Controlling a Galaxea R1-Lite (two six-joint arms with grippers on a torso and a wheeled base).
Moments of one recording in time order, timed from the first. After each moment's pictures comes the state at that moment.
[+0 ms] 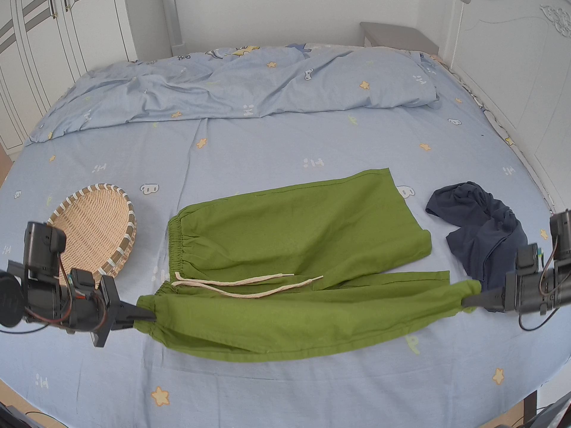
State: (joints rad) left arm 0.00 1.51 -0.57 -0.07 -0.61 -0.77; right arm 0.02 1.42 -0.57 -0.01 0.67 0.24
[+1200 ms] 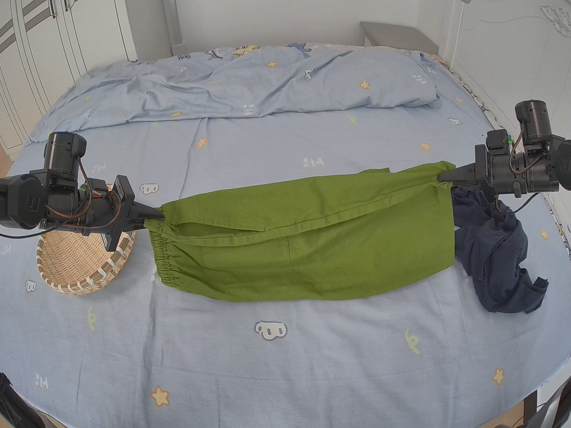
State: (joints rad) left arm 0.00 1.76 -1.16 0.06 -0.59 -0.82; right arm 0.04 1.77 -1.37 0.18 0.67 0.29
